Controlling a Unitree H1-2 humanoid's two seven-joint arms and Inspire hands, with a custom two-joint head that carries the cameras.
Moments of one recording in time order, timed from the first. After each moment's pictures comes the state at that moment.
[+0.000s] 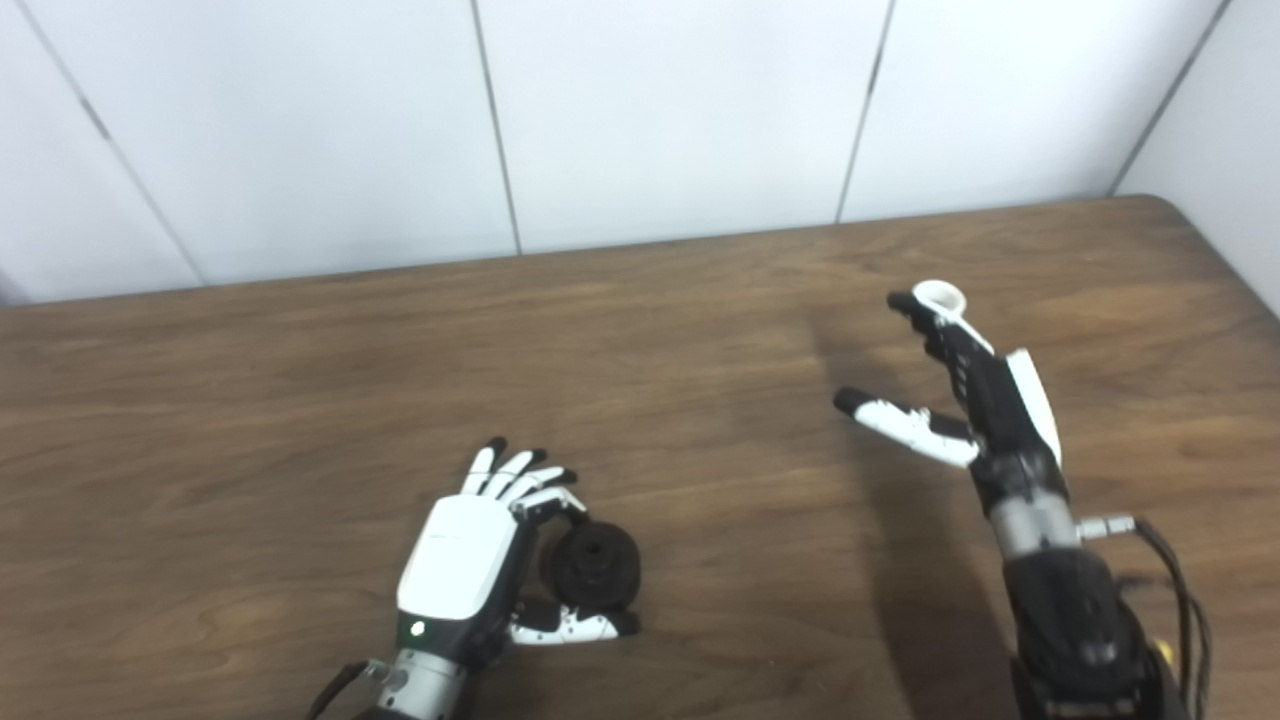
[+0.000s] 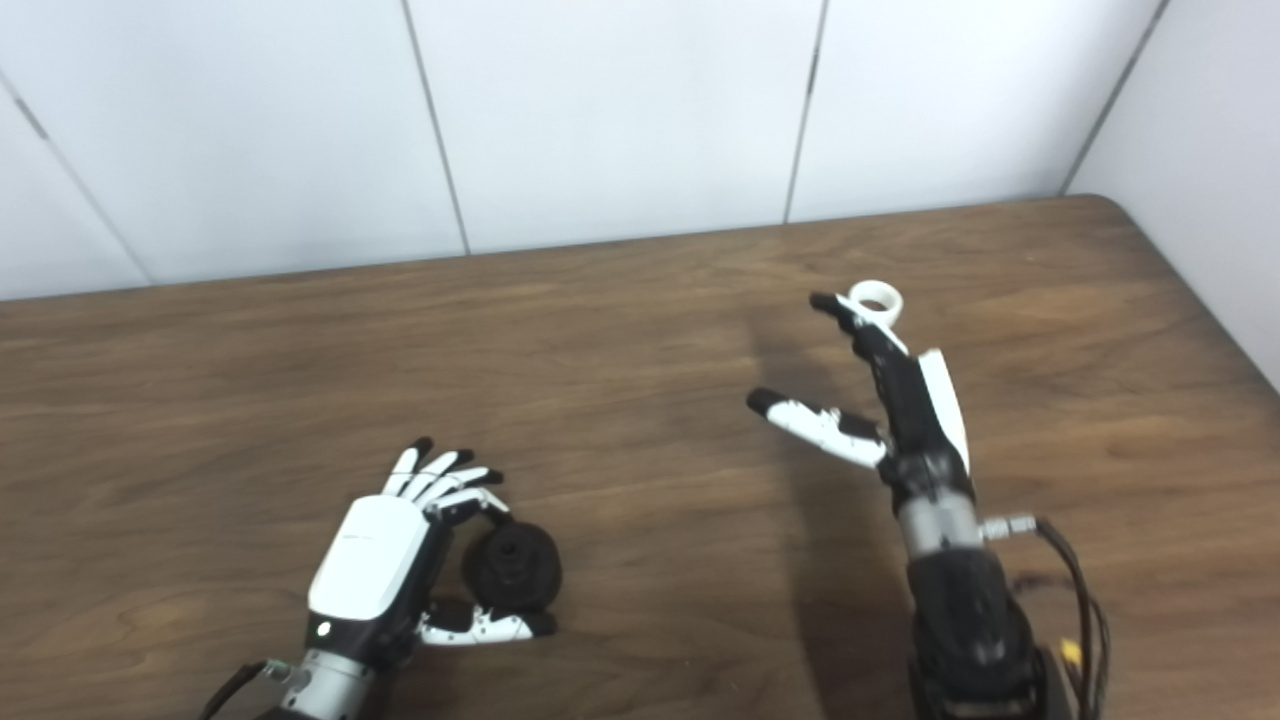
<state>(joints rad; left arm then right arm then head) 0.05 0.24 -0.44 -0.15 0.98 -0.02 0.14 -0.04 -0.20 -0.07 -0.40 -0.35 0.34 -0.02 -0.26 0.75</state>
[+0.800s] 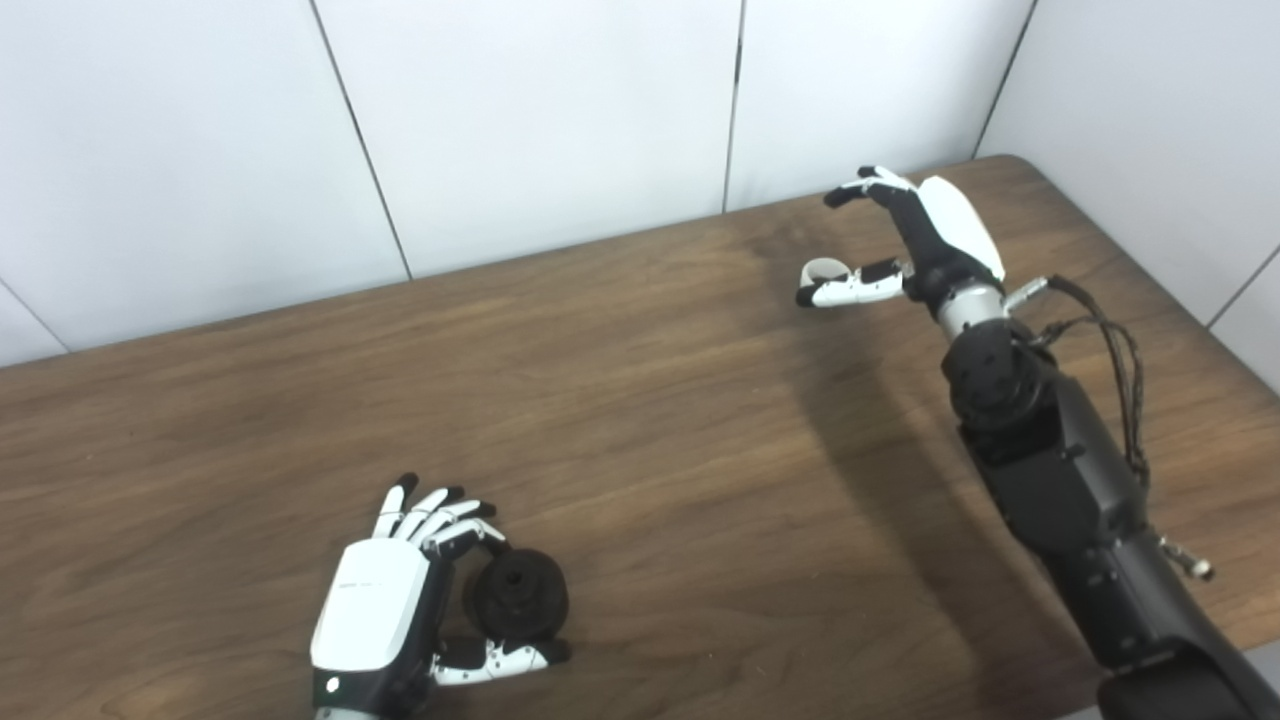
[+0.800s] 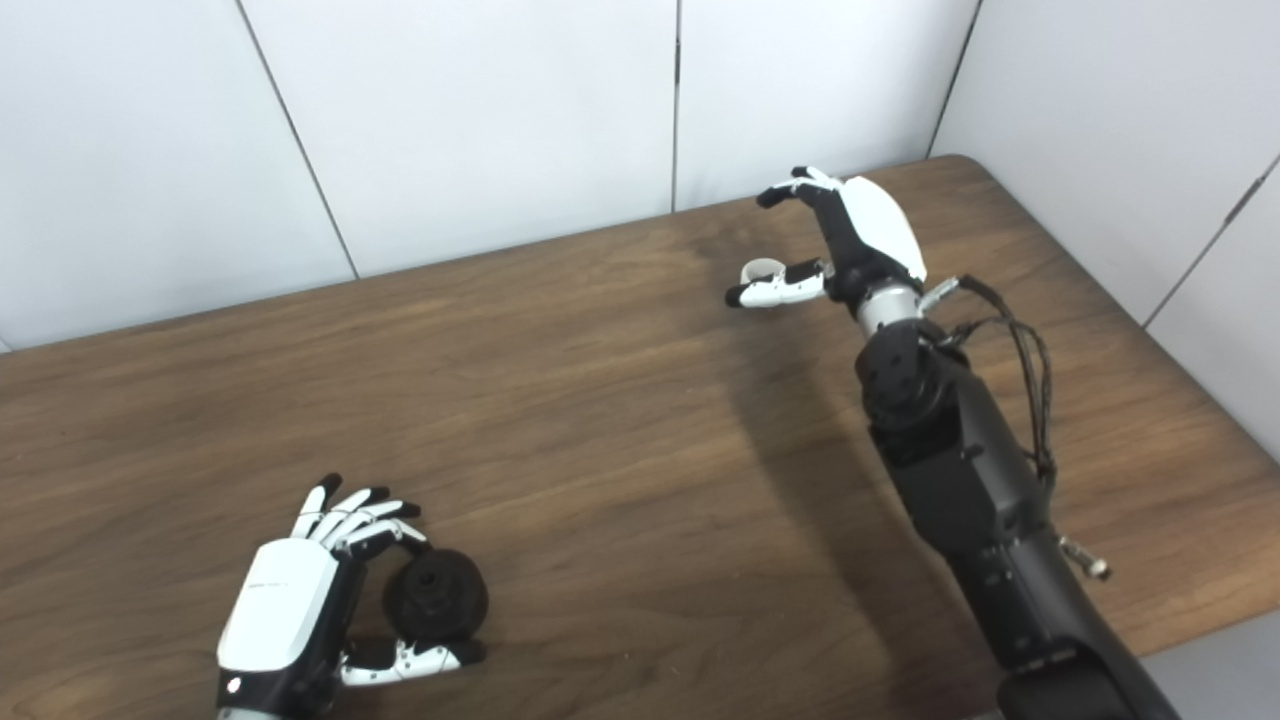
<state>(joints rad) 0.07 0.25 -0.39 -0.16 0.95 -0.05 0.11 -0.36 -0.45 -0.02 0.00 -0.56 0.43 0.05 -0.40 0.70</state>
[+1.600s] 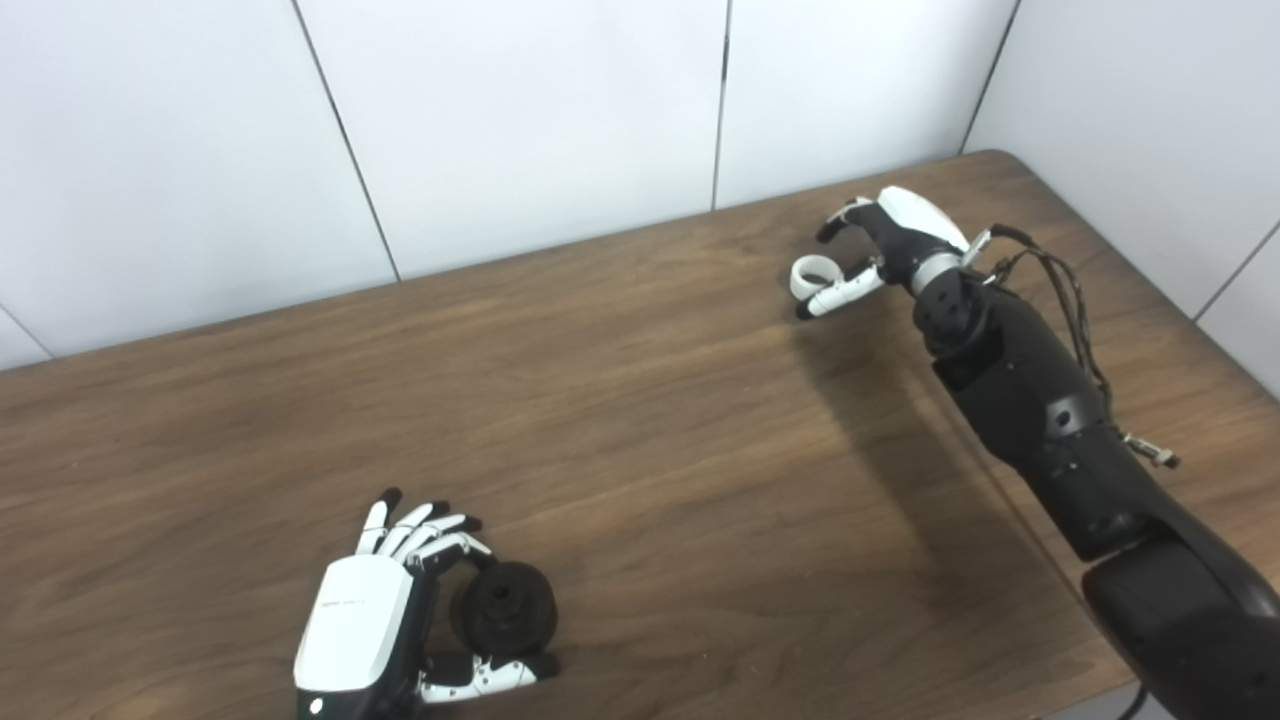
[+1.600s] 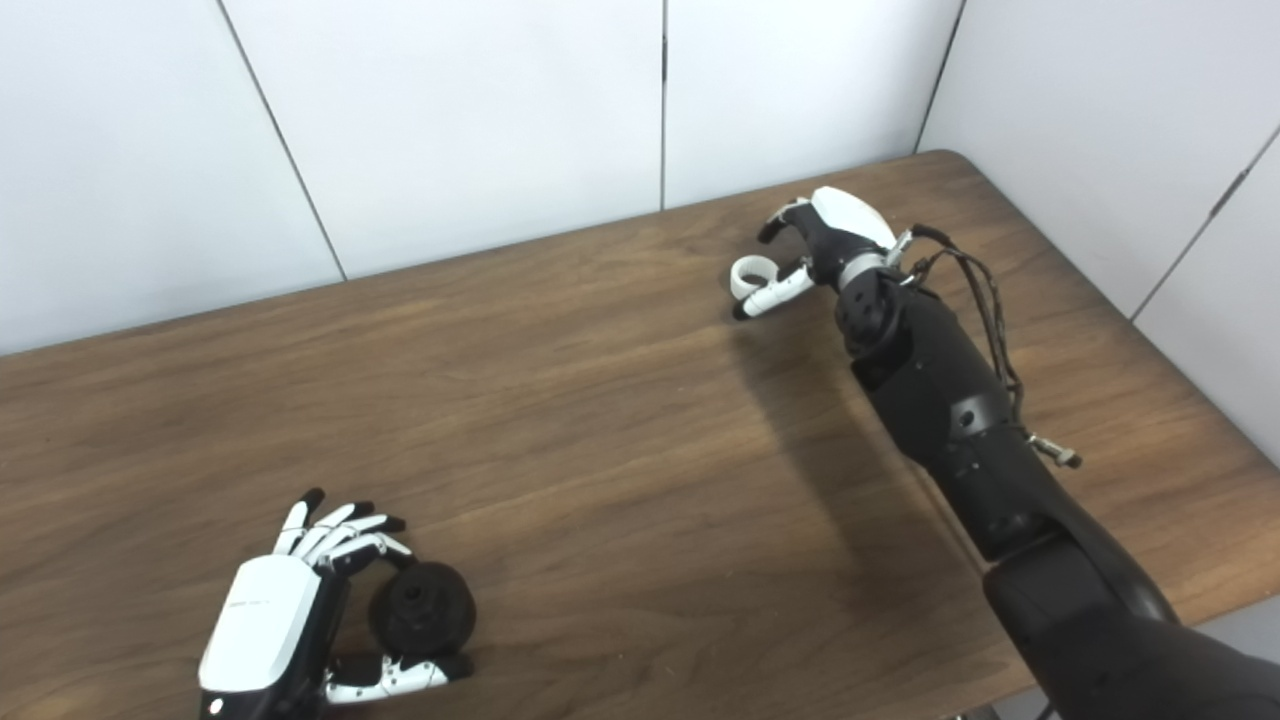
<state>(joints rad) 0.10 0.25 -0.38 -0.19 0.95 -0.05 0.10 -0.54 -0.53 0.11 0.33 -0.65 0.47 0.21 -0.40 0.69</state>
